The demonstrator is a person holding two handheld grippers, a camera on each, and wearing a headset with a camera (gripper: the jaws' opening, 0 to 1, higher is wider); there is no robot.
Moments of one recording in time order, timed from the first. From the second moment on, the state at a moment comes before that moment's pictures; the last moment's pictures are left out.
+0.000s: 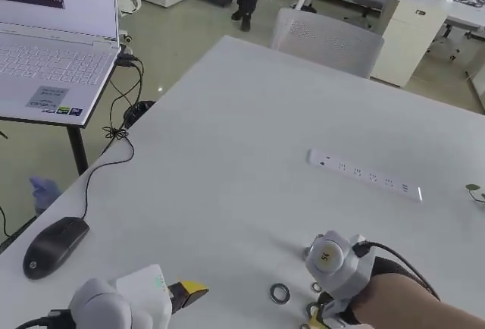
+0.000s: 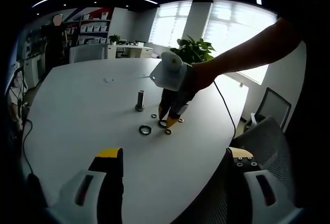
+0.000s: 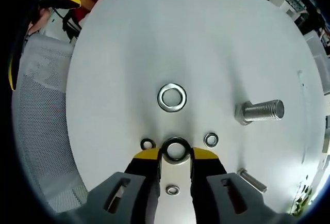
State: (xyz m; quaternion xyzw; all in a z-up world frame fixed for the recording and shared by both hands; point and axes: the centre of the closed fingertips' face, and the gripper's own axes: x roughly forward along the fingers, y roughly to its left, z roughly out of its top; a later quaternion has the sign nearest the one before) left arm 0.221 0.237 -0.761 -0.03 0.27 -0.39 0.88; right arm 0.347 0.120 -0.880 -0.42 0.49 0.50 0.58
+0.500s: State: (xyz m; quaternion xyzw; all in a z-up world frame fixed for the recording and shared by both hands) left arm 0.220 0.238 -0.762 -0.03 0.28 -0.39 0.88; right arm 0.345 0.110 -0.876 -0.41 0.51 0.50 0.57
